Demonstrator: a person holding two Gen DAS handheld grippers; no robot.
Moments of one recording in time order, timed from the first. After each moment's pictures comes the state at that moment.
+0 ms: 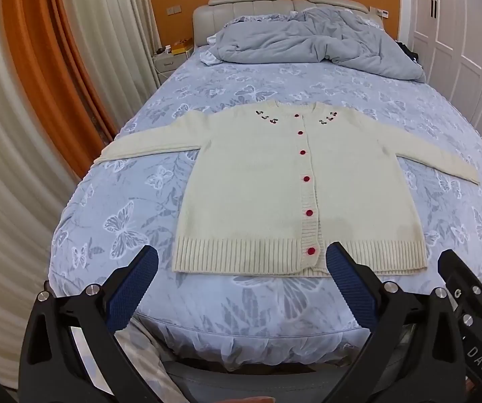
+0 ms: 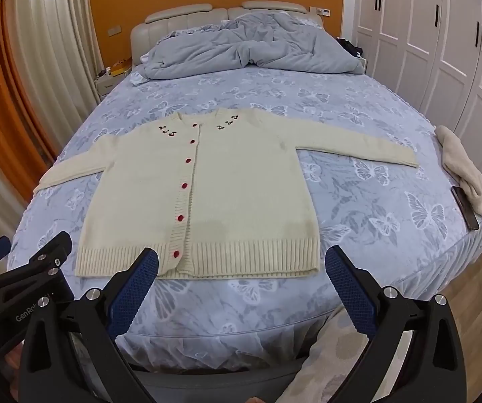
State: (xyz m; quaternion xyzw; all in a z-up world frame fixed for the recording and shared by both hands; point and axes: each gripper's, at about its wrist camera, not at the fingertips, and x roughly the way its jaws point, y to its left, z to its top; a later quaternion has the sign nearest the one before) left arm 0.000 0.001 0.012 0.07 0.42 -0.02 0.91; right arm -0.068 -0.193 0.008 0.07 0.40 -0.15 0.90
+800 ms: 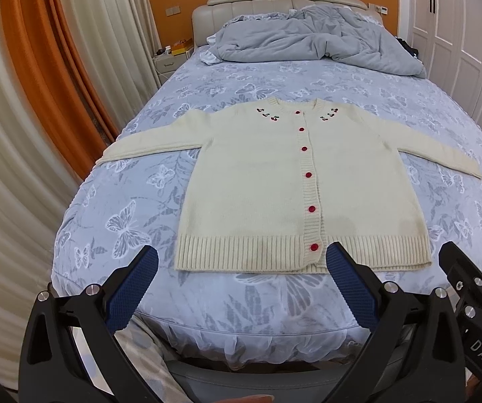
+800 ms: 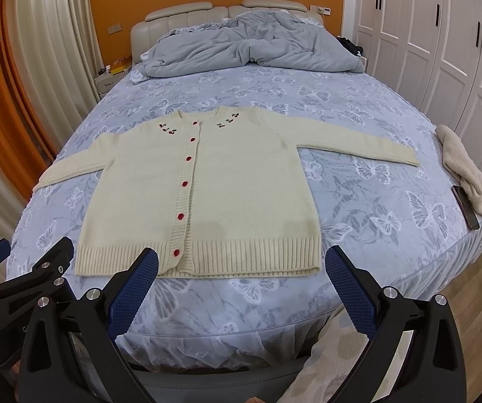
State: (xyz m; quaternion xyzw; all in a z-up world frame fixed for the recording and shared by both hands) left arm -0.003 0.002 0.003 0.08 0.42 -0.02 0.91; right arm -0.067 -0.191 0.005 0.07 0.40 -0.15 0.90
